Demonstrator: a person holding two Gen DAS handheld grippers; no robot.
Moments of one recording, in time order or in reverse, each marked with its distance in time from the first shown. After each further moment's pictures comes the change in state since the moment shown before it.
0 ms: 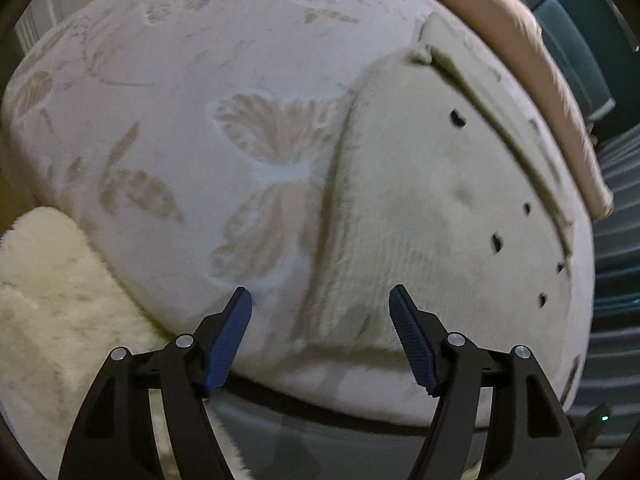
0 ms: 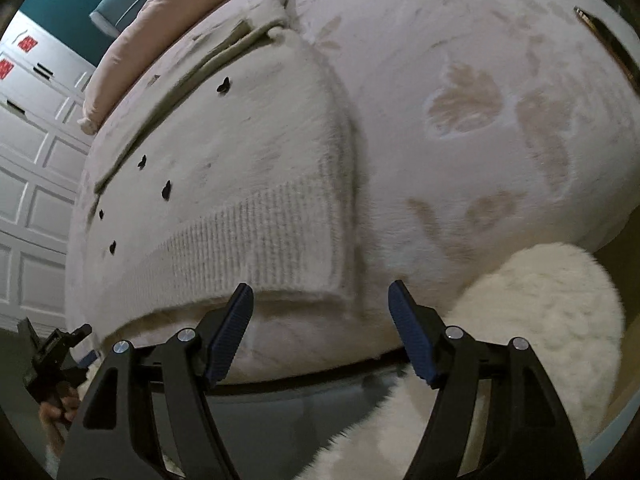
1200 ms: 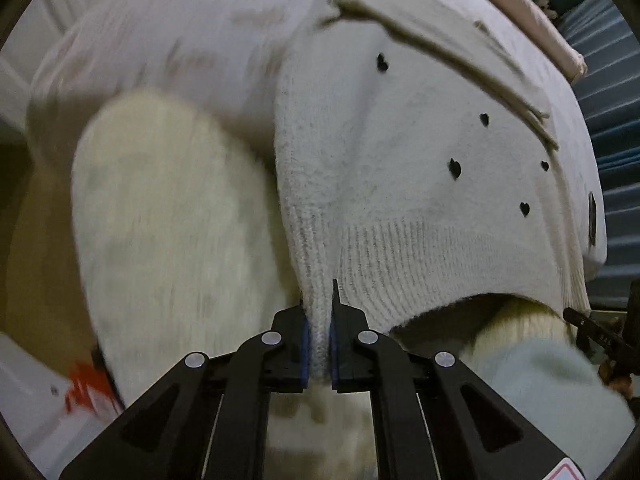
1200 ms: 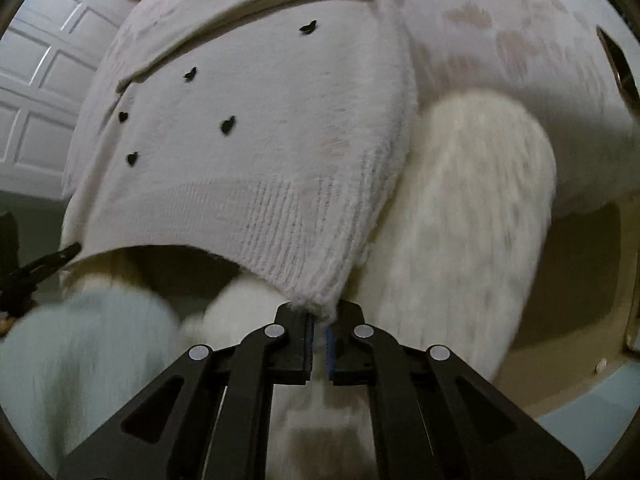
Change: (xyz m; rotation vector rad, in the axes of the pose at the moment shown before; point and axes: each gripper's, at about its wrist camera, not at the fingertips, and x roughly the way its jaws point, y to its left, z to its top) left arm -0.091 0.015 -0.125 0.328 0.264 0.061; right arm -0.102 0.006 -0.120 -0.296 0.326 -0.068
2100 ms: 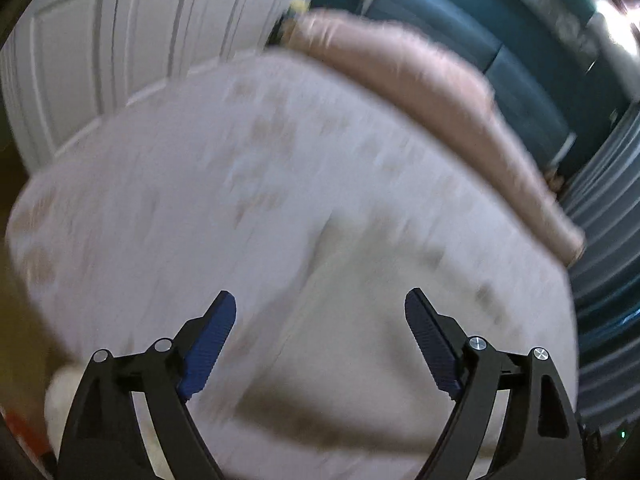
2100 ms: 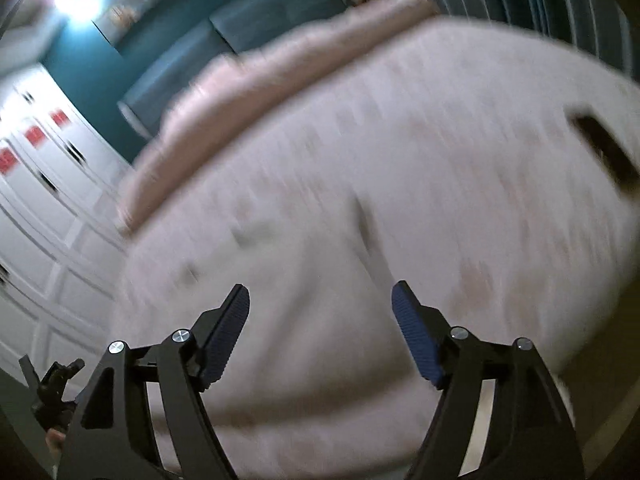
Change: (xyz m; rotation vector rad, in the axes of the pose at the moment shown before) left arm -0.023 -0.011 0.237 -0.246 -0.534 -0.047; right arm -0.038 -0.055 0.178 0.357 -0.672 0.093
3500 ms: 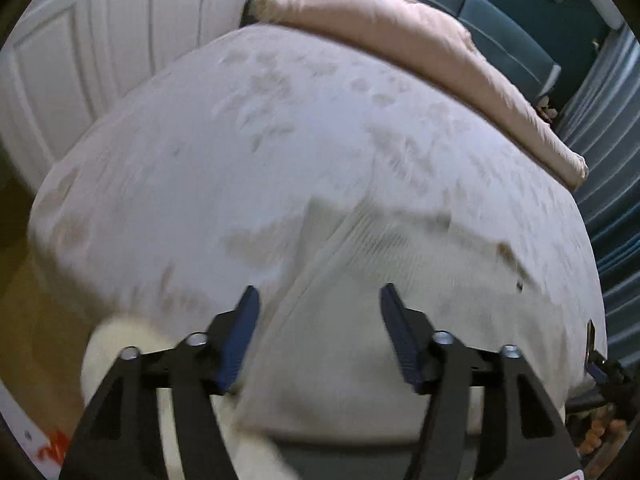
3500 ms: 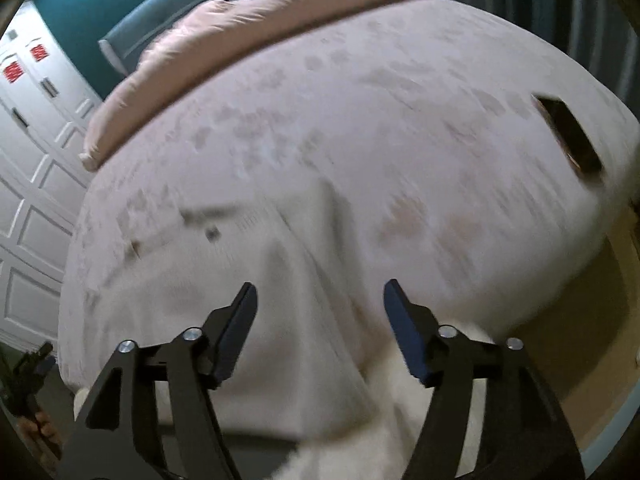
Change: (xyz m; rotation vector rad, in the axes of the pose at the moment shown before) left arm -0.021 -0.010 -0.035 0.206 0.050 0.014; right arm -0.018 -0.006 -0.012 -0.156 0.114 -0.115
